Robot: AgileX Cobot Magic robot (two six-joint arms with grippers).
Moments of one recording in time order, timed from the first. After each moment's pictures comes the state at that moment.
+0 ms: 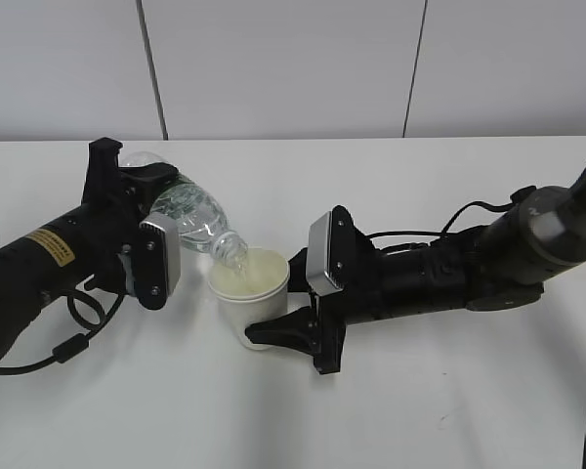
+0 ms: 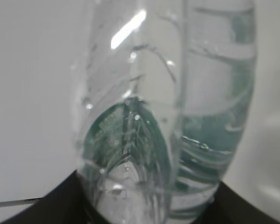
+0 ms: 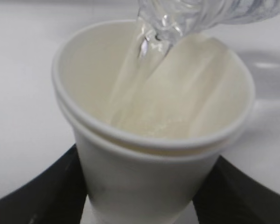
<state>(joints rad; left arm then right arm) -0.33 1.95 -0.63 0.20 -1.11 1.52 0.31 2.22 -1.06 -1.26 -0.95 0.32</state>
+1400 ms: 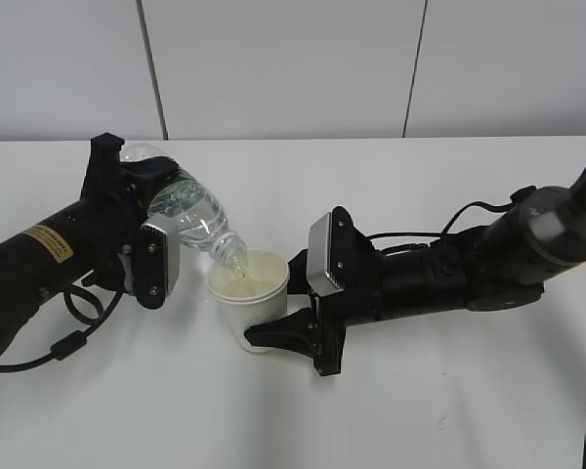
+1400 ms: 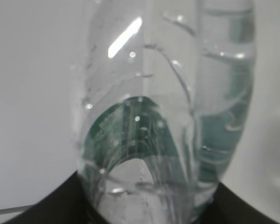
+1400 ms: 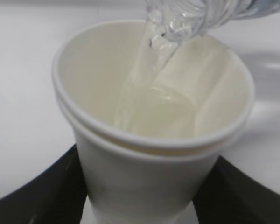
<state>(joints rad) -0.33 1.94 -0.63 0.20 -1.12 1.58 0.31 2.22 -1.06 -1.28 -0.96 0.34</state>
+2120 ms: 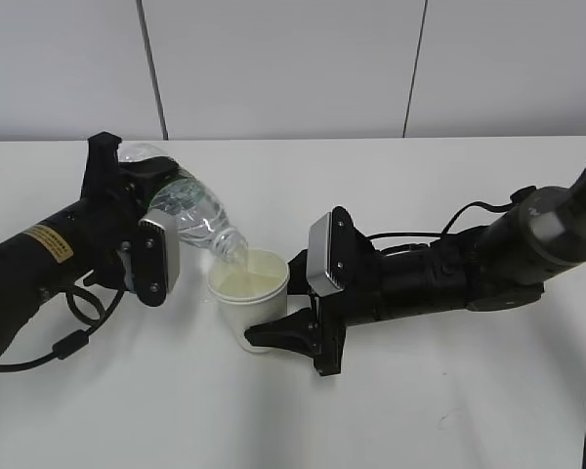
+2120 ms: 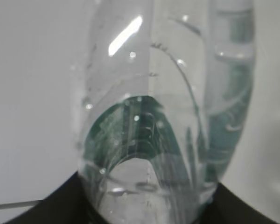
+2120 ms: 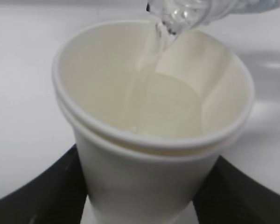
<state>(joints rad) -0.33 1.94 -0.63 0.21 -1.12 1.52 0.31 2.22 -1.06 -1.28 -0.96 0.34</state>
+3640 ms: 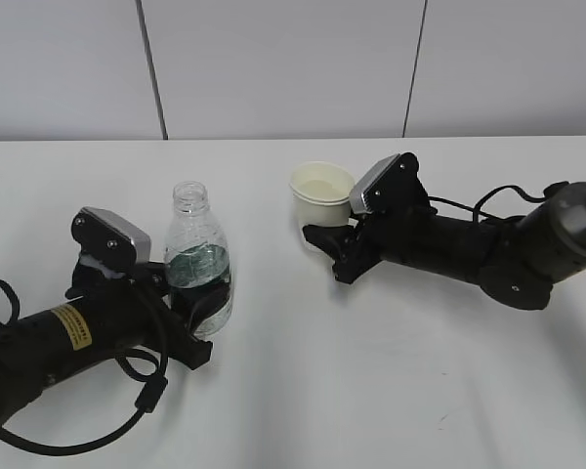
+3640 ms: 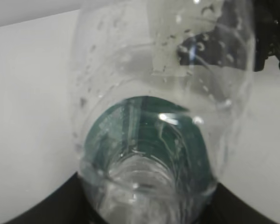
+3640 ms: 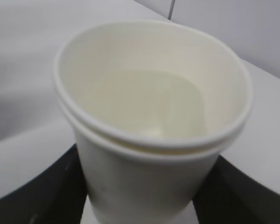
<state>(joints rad) -0.42 2.04 -0.51 0.35 -1.13 -0.07 0.22 2.23 -1.06 -0.70 -0.88 0.11</state>
